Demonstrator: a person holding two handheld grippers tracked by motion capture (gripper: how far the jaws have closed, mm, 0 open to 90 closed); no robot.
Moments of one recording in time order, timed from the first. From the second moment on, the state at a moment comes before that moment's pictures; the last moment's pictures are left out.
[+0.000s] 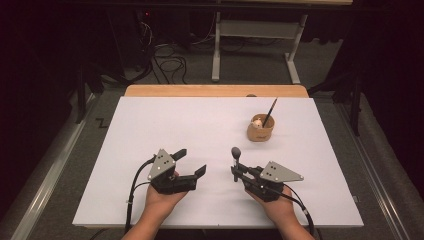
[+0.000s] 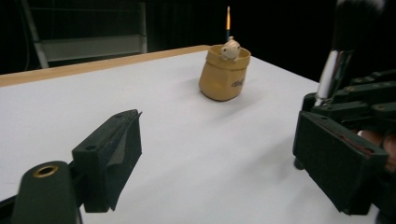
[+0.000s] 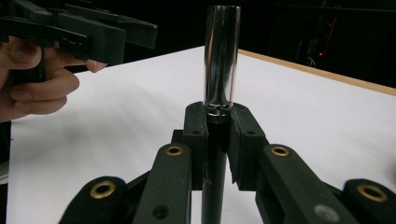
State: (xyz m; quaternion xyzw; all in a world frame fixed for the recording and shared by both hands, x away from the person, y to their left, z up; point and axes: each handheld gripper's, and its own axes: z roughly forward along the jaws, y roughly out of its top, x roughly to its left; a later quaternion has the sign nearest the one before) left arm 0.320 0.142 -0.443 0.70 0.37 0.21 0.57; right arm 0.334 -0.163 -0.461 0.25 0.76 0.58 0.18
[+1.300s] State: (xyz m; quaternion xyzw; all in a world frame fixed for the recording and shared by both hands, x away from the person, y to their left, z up) left arm 0.311 0.221 -0.468 0.69 0.42 0.26 0.52; right arm 0.337 -0.197 -0.453 0.28 0.74 0.58 0.21
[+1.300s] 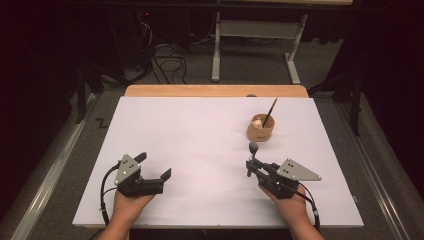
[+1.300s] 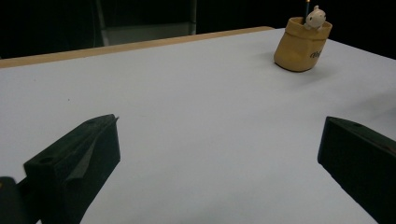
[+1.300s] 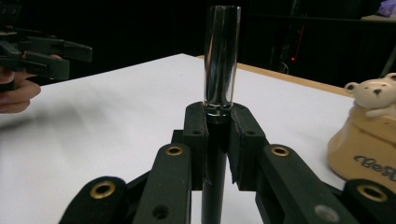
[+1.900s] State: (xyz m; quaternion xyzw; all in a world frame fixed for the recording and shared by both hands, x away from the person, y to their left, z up) left arm 0.308 0.224 -0.468 0.70 0.41 0.27 0.53; right arm 0.343 -0.225 -0.451 0.31 0.72 0.57 0.24
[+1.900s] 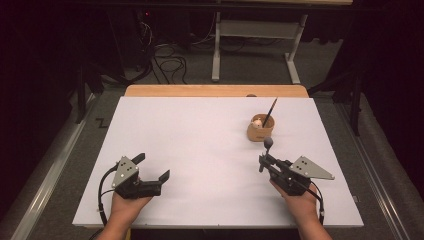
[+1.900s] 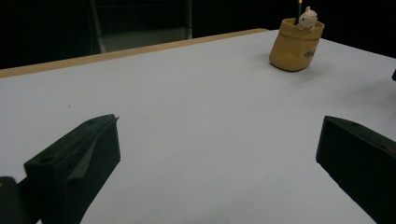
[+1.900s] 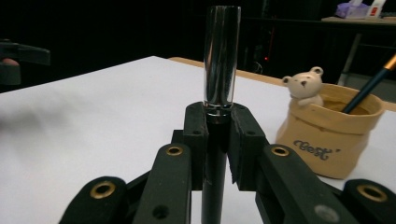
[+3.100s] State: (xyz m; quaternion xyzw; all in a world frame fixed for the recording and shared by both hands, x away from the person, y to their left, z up) left arm 0.308 0.231 -0.469 0.70 0.40 0.25 0.54; right arm 0.388 -0.246 -0.433 0.37 0.69 0.55 0.29
